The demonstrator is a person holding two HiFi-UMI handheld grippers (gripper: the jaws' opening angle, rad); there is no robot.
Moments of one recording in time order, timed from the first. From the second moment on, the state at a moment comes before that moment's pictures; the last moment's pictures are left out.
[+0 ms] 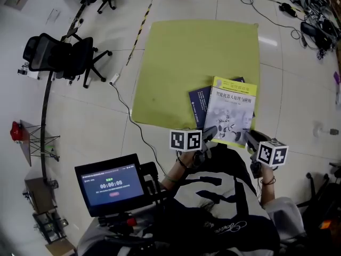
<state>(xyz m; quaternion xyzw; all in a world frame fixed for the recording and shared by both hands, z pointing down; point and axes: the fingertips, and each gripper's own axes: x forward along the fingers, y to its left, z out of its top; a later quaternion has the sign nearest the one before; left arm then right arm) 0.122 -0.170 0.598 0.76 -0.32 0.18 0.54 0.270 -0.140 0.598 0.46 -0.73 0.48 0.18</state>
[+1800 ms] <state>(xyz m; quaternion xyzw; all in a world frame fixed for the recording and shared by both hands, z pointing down) 0.018 -0.132 0.526 0.81 -0.44 0.26 0.28 0.226 -0.094 0.535 0.54 -0.71 0.46 0.00</state>
